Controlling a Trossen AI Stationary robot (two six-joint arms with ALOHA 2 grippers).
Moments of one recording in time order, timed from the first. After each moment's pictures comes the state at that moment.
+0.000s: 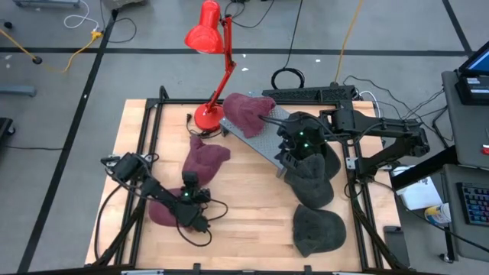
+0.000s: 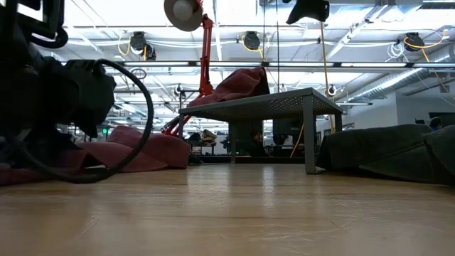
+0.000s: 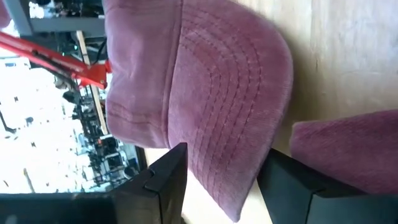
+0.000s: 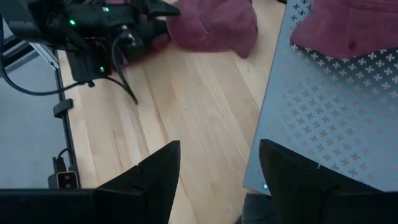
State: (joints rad) left arm -0.60 2.01 1.05 -1.30 -0.77 -0.76; right arm -0.02 1.41 1.56 -1.03 -0.05 0.47
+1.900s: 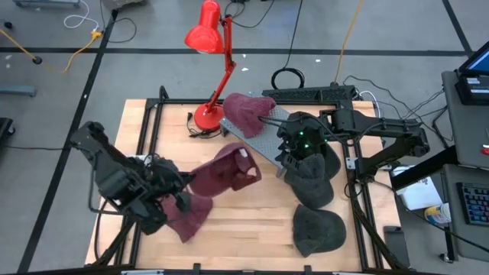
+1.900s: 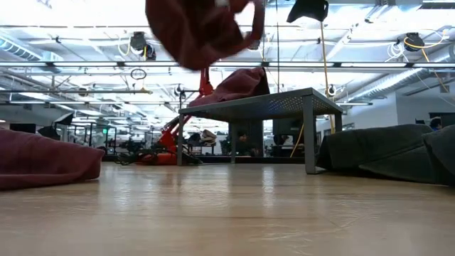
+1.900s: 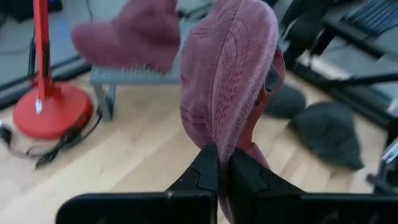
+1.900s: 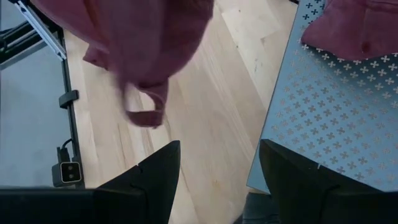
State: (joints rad) left arm -0.77 1.42 1.58 -1.39 -0.96 -1.40; right arm -0.02 1.41 1.56 -1.03 -0.08 0.43
